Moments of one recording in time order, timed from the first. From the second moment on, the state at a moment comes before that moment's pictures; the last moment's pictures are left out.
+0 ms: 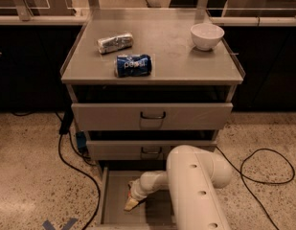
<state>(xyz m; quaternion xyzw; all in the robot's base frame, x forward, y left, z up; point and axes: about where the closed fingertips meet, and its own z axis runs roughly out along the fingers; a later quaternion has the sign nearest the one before) 0.576 0.094 0.120 -0.65 0.71 0.17 0.21</state>
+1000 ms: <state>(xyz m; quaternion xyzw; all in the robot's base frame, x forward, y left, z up) 0.576 0.094 0.120 -0.65 0.71 0.17 0.21</state>
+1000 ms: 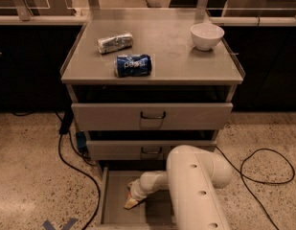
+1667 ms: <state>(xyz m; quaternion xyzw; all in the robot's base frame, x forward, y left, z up) 0.575 0.095 0.120 -0.65 0.71 0.17 0.21</state>
